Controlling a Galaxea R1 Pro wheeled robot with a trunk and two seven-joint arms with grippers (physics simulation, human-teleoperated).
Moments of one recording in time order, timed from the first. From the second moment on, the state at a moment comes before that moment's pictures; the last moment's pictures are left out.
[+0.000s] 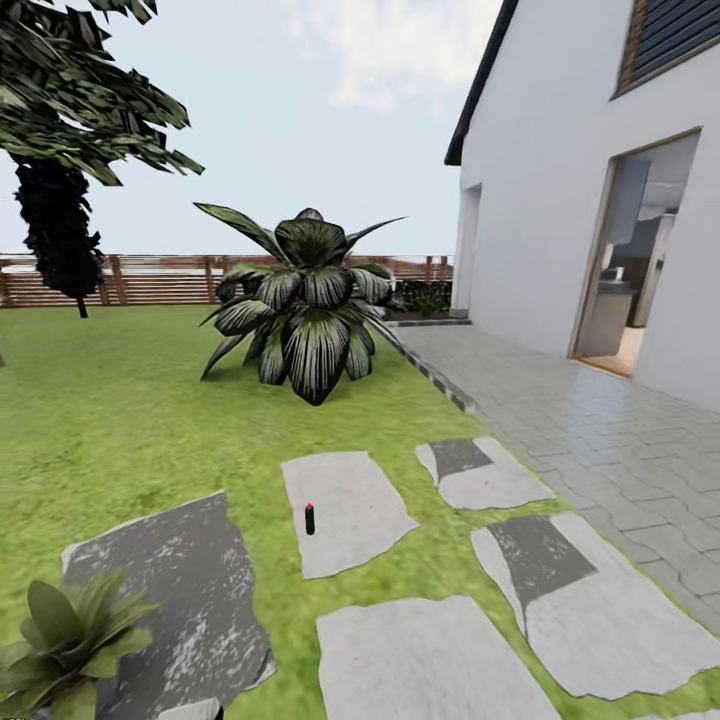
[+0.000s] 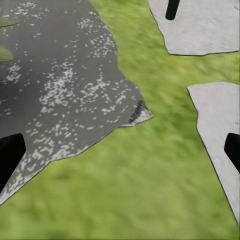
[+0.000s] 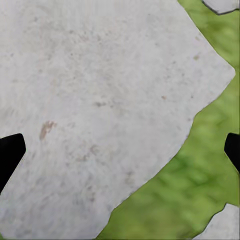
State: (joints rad) left arm -0.11 0.01 0.15 -0.59 0.03 -0.23 0.01; right arm 0.00 -0.01 -0.17 -0.68 0.00 0.10 0.00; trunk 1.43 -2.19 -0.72
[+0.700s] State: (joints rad) left arm -0.11 0.01 0.15 -0.59 0.03 -0.23 0.01; right arm 0.00 -0.01 -0.17 -0.68 0.00 0.10 0.00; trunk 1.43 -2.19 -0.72
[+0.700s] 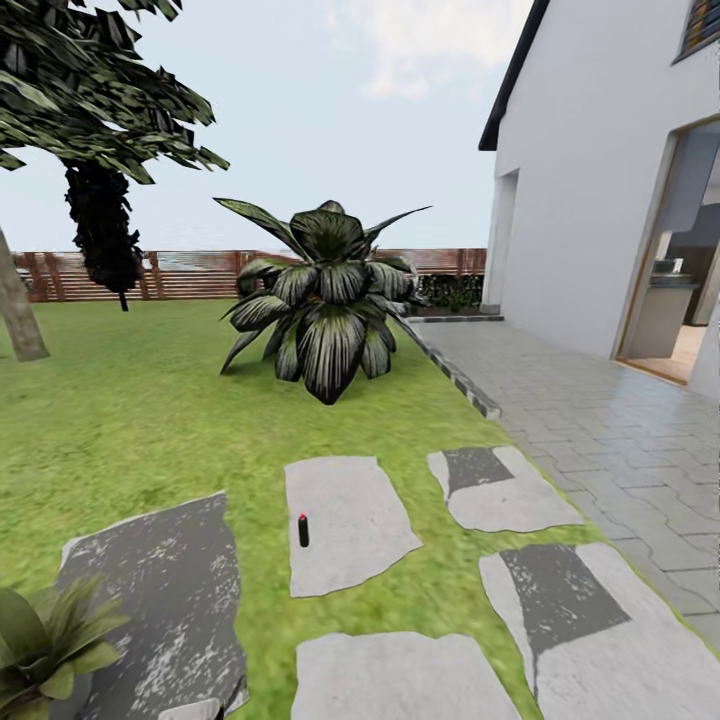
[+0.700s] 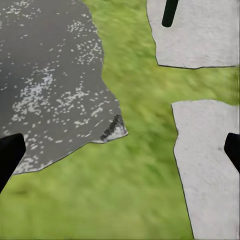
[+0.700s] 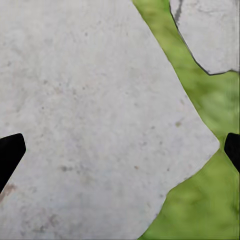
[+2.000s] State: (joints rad) left arm -0.11 0.01 0.15 -0.59 0.03 -0.23 0.01; right arm 0.00 -0.01 -0.17 -0.68 0.00 0.10 0.00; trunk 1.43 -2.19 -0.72
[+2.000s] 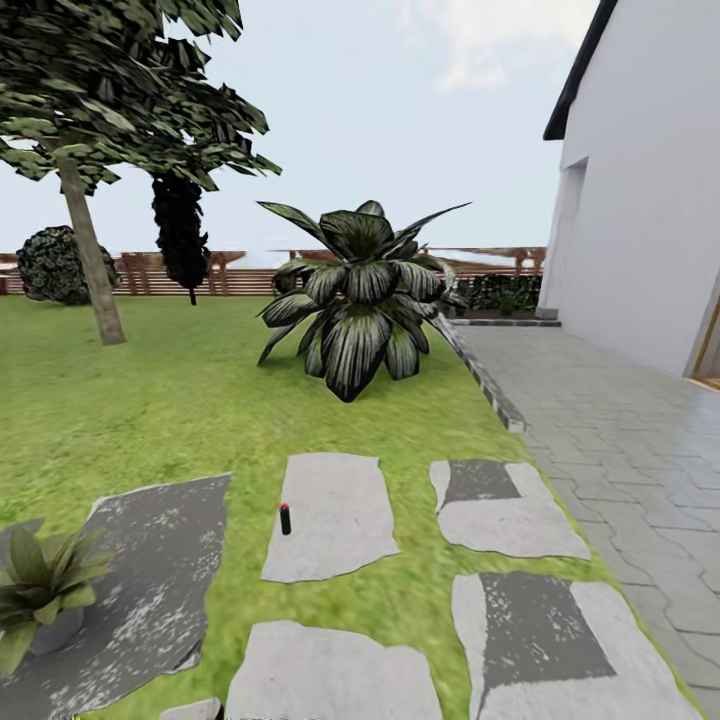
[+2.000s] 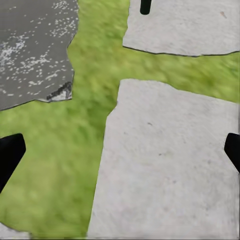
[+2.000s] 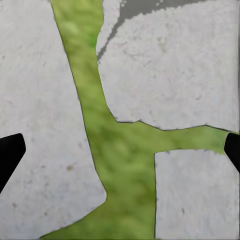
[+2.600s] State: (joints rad) left arm -0.11 0.01 0.15 -0.59 0.03 -0.23 0.01; right arm 0.00 -0.01 -0.17 -0.68 0.00 0.10 0.00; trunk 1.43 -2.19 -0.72
